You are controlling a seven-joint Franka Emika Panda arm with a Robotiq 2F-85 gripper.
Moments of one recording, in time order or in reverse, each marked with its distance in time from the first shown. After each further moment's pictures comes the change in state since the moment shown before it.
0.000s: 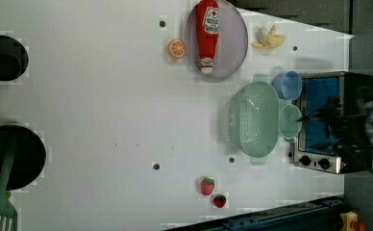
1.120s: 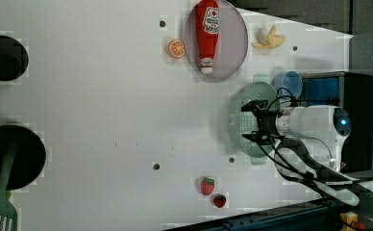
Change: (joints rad) arm 0.034 0.475 0.063 -0.109 -0.013 0.672 0.427
